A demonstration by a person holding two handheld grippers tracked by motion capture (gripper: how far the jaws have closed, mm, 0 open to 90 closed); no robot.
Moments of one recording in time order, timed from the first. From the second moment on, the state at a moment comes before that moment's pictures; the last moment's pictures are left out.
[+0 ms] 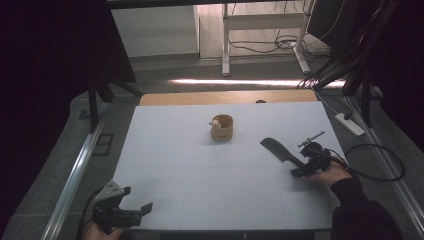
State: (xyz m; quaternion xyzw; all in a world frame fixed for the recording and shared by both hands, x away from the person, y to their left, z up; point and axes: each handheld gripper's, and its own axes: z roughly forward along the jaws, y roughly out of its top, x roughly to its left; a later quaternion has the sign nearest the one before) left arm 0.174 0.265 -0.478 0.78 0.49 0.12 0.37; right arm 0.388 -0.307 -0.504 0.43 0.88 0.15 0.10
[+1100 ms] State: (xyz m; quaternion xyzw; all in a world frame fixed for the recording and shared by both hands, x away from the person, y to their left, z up) left arm 0.176 0.258 -0.478 0.80 0.48 0.12 0.35; right arm 0.385 -0.311 -0.492 0.40 0.89 0.18 0.10
